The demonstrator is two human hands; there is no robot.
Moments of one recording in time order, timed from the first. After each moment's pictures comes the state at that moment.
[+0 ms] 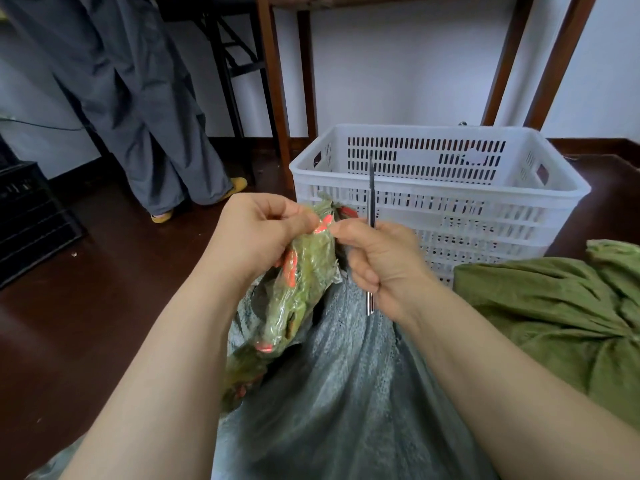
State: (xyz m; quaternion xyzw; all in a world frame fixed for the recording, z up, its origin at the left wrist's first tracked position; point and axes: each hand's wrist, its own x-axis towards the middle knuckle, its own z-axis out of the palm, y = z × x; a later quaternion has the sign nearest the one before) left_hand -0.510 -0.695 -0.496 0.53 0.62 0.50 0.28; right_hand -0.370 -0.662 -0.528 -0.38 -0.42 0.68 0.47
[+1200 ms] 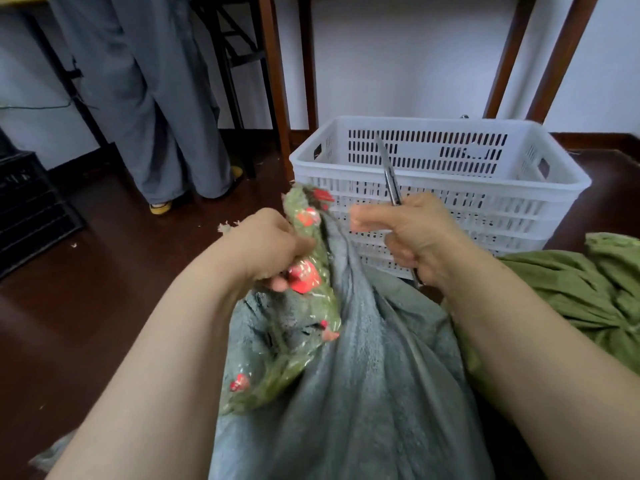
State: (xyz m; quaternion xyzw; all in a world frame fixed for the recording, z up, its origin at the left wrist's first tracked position) left_hand -0.509 -0.700 -0.496 0.52 0.74 0.27 0.33; right_hand -0.341 -0.641 -0.516 -0.51 -0.54 0.55 0.39
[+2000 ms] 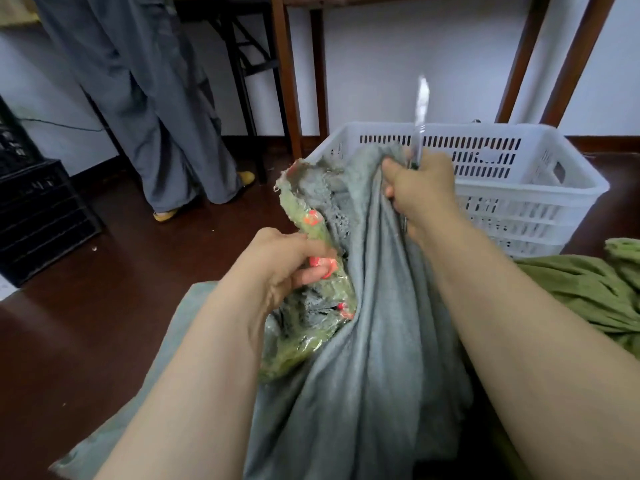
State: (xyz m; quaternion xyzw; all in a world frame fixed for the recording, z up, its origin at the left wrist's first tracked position) left_hand -0.510 -0.688 -0.522 0.33 0.64 0.50 0.49; right_hand -0.369 -0.607 -0.495 -0.51 -0.53 0.43 0.53
